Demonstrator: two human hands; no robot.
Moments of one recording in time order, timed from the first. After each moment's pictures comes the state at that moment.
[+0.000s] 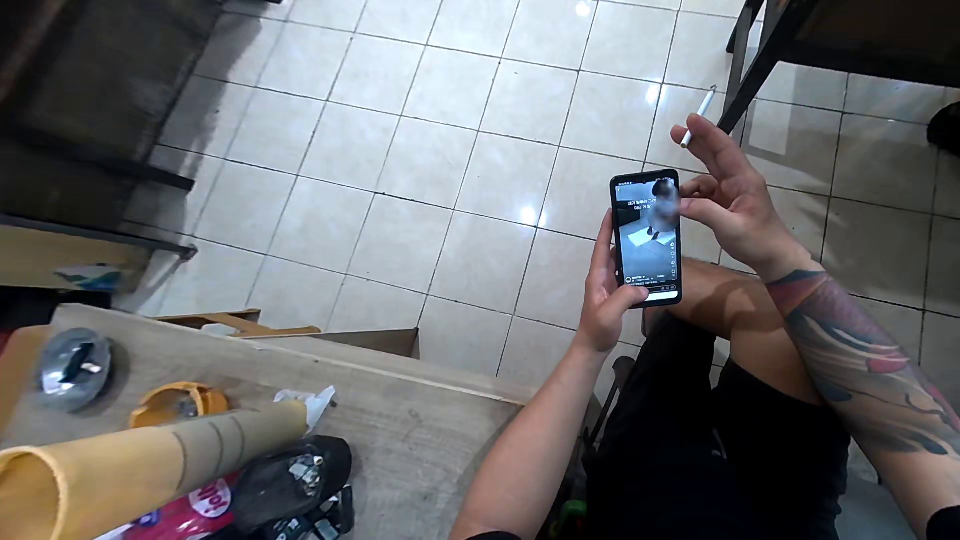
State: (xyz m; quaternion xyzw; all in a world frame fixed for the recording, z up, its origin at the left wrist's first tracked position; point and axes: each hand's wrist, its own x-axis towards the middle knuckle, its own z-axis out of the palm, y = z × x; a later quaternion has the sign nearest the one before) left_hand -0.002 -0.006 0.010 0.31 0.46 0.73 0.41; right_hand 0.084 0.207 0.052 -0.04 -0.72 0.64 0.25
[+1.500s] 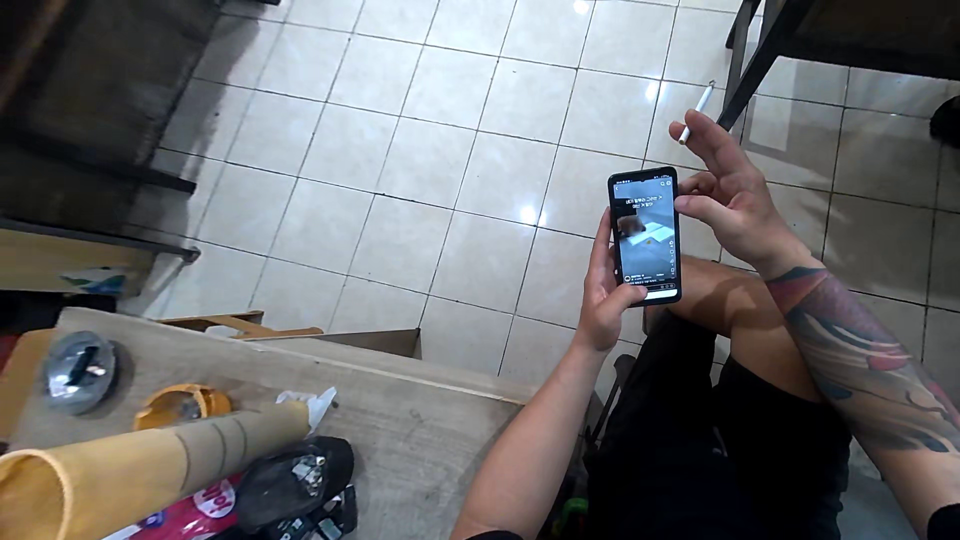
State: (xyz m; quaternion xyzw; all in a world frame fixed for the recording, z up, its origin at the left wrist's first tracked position) left_hand -0.002 -0.006 0.010 0.31 0.45 0.73 0.41; right_hand 0.084 0.208 0.051 -0.04 -0.73 0.63 0.25
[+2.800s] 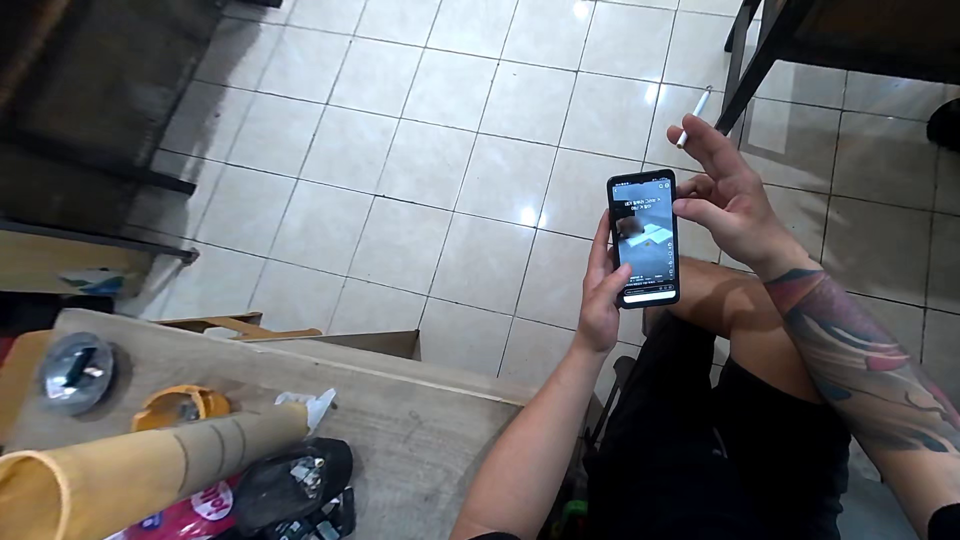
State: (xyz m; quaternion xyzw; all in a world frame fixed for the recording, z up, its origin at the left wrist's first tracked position) left_hand -0.002 -0.006 0.007 0.30 0.44 0.74 0.42; right_hand 0.084 0.209 0.050 -0.04 -0.73 0.63 0.24
